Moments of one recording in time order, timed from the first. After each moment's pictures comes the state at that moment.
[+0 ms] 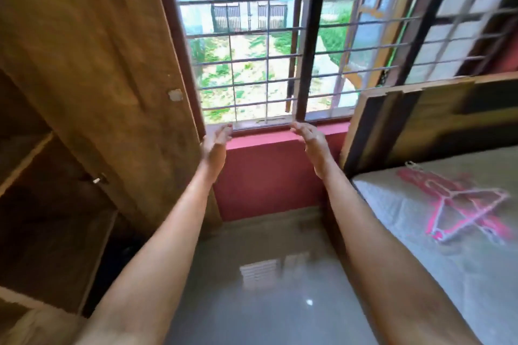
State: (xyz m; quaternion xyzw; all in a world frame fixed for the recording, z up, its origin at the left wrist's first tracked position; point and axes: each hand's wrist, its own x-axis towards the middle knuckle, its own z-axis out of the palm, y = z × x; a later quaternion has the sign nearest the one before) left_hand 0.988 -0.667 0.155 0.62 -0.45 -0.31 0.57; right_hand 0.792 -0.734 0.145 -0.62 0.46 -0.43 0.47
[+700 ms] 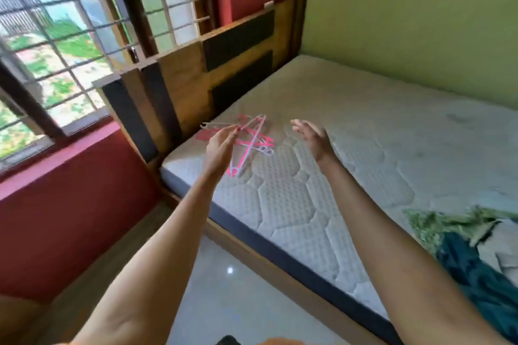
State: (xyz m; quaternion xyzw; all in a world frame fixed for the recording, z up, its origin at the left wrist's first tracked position) left_hand 0.466 -0.675 0.095 0.43 -0.65 -0.51 0.36; right_hand 0.270 -0.588 0.099 -0.35 0.67 -0.58 0.30
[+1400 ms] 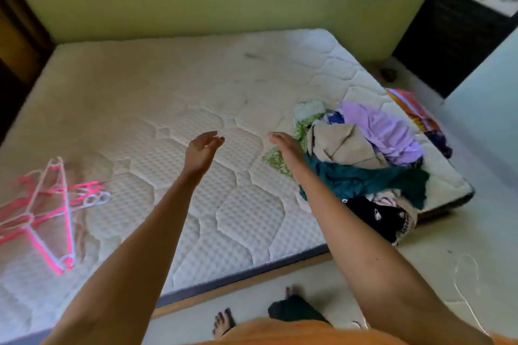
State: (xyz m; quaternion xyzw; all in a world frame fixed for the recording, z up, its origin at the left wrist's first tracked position) left_hand 0.160 -0.582 0.040 0.19 -0.77 -0.61 0.04; right_hand 0.102 -0.381 0.039 -0.01 0.80 -0.59 0.13
